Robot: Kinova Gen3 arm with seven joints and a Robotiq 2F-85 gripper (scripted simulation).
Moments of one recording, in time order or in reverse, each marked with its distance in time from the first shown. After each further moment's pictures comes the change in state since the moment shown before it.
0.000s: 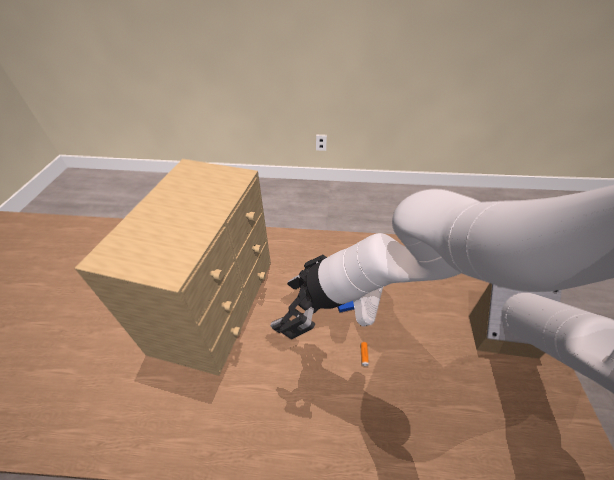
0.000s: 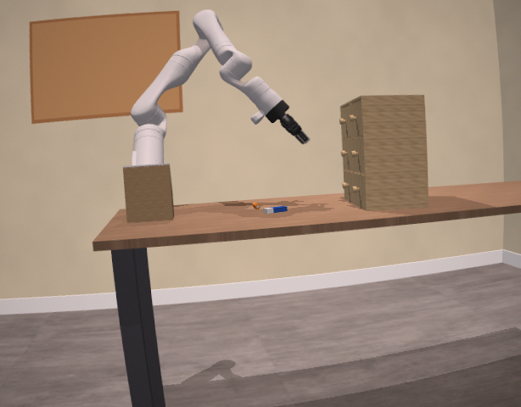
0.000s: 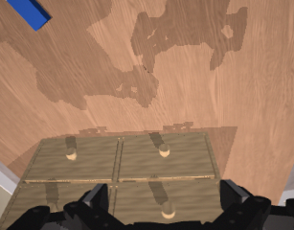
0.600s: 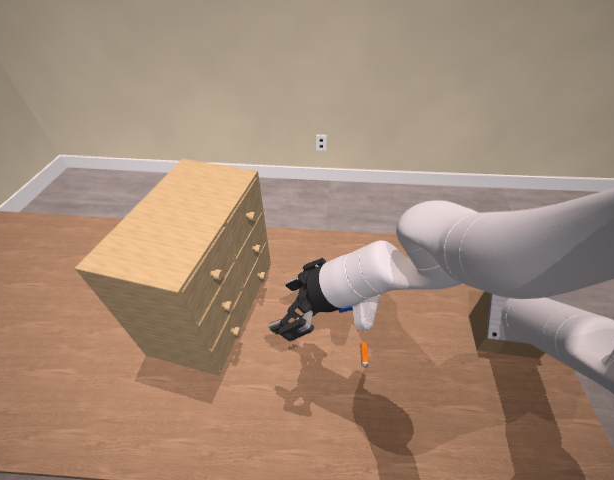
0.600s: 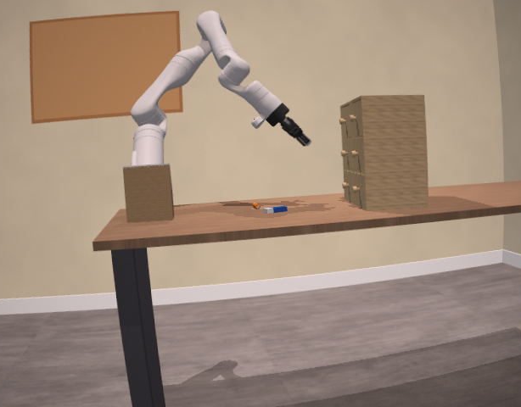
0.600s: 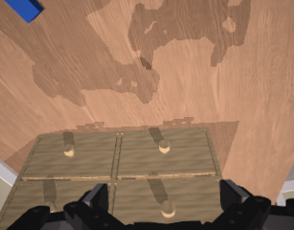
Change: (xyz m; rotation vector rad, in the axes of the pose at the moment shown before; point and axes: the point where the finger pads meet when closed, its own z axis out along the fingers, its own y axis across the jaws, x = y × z) arm 0.001 0.000 0.008 -0.001 -0.046 0.000
